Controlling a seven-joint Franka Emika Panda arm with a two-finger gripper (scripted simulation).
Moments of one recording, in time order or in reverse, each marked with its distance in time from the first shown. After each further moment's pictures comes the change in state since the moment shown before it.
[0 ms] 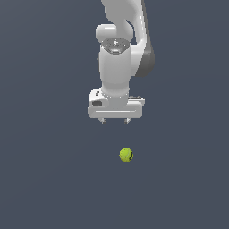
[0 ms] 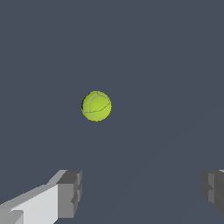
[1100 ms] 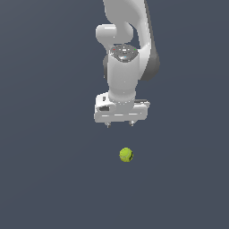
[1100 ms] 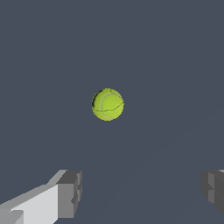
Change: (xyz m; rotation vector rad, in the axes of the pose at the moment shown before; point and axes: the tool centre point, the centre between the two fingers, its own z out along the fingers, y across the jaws) arm 0.003 -0.021 0.014 0.001 -0.017 -0.076
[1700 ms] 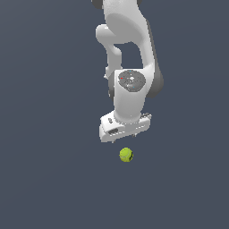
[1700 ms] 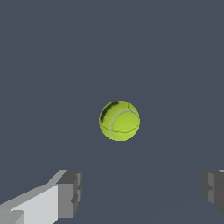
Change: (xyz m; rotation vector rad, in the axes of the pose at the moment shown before) arm 0.037 -0.014 0.048 0.001 -0.038 -0.235
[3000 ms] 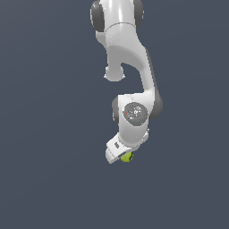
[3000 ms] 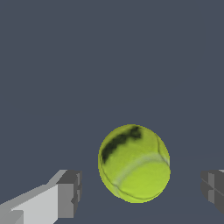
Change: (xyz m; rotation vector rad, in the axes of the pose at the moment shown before) arm 0.034 -0.007 0.077 0.022 -0.034 -0.250
